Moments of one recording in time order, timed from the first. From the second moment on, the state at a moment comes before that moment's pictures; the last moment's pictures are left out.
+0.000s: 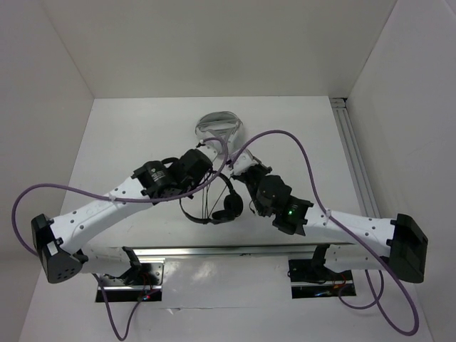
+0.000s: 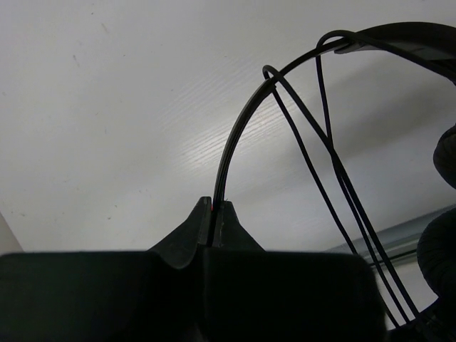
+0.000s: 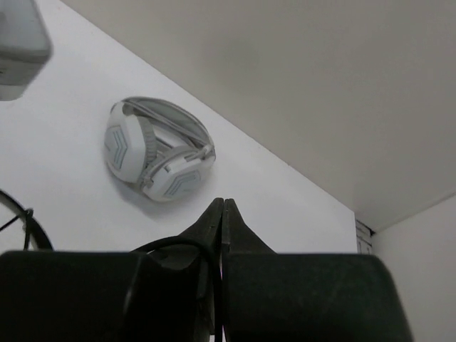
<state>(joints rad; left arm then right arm) -0.90 1.30 1.28 -1.00 -0.48 -0.19 1.10 1.13 0.74 0.47 0.80 -0.59</state>
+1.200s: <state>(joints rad) -0.98 1.13 1.57 -1.00 -0.47 -0.10 0.59 1.74 0.79 0.85 -0.46 0.16</state>
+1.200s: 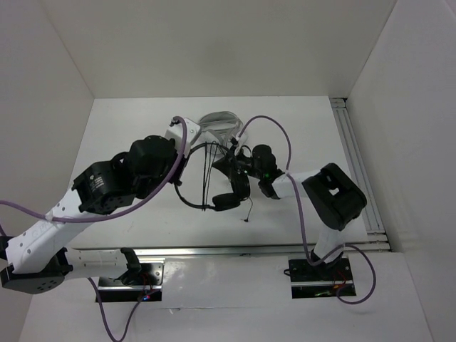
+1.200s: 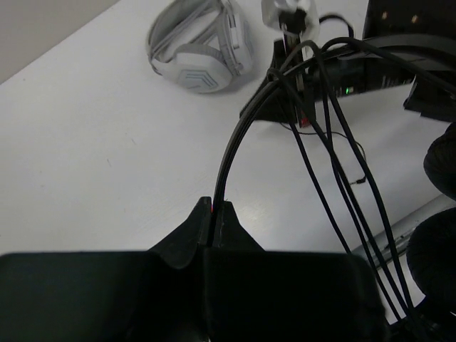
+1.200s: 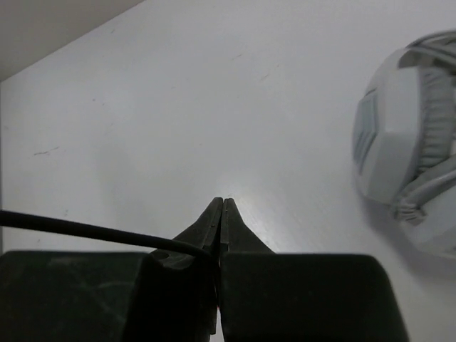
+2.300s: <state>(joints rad) -0.93 1.30 1.84 -1.04 -0.89 -0.25 0.71 1.94 0.60 1.08 -0.45 0.33</state>
